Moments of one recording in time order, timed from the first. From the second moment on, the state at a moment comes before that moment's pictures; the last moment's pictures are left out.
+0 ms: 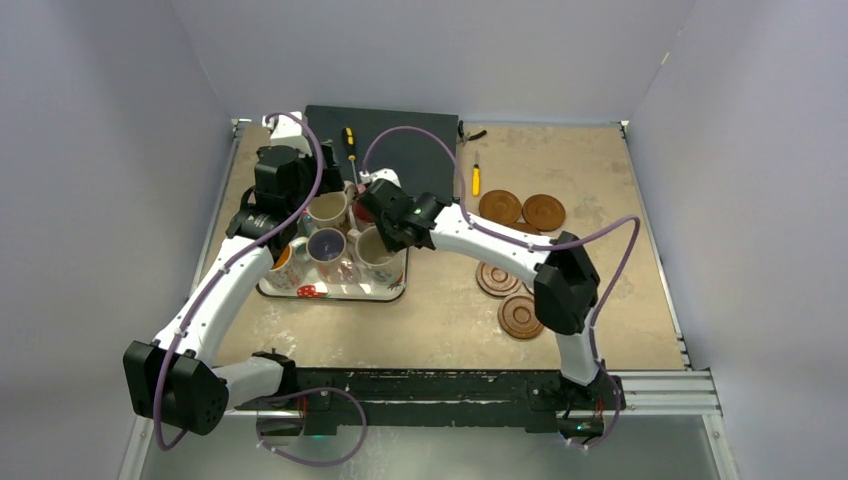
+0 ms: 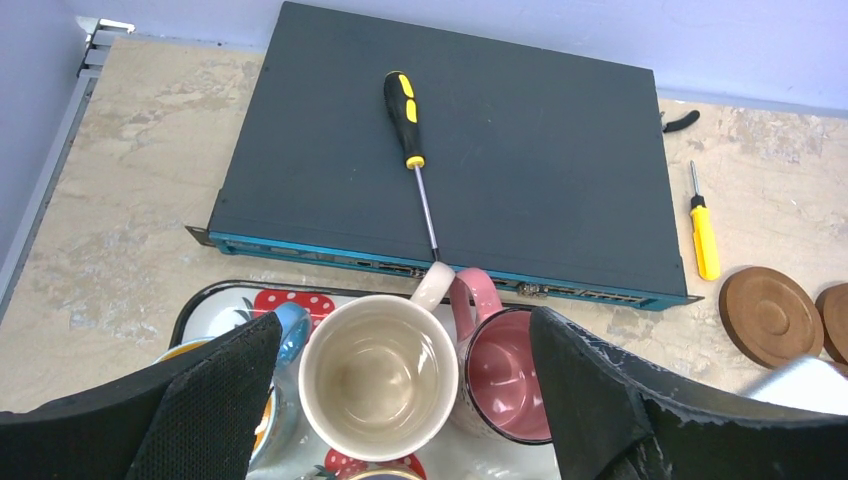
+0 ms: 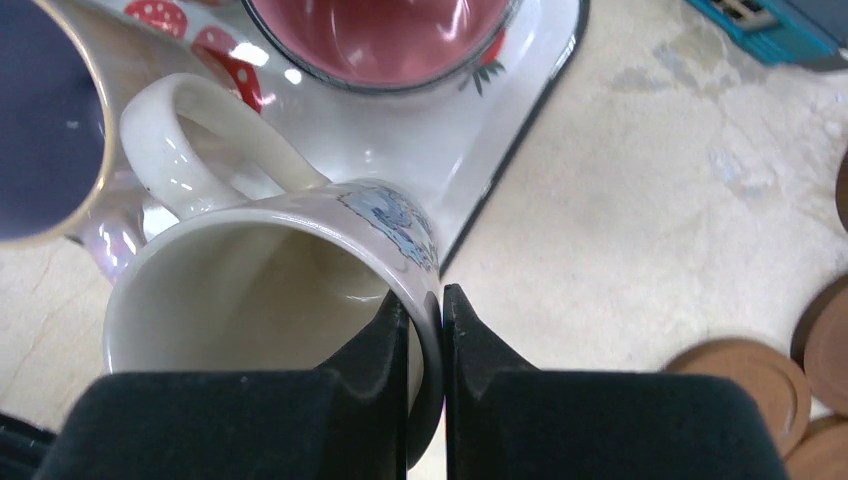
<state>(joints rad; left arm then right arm) -0.26 1.19 1.06 -0.18 -0.22 -0.23 0.98 2.00 1.78 -0.72 0.32 0.41</state>
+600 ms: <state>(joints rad) -0.25 1.20 1.17 -0.21 -0.25 -0.23 0.90 1.53 1.56 -0.87 0.37 0.49</state>
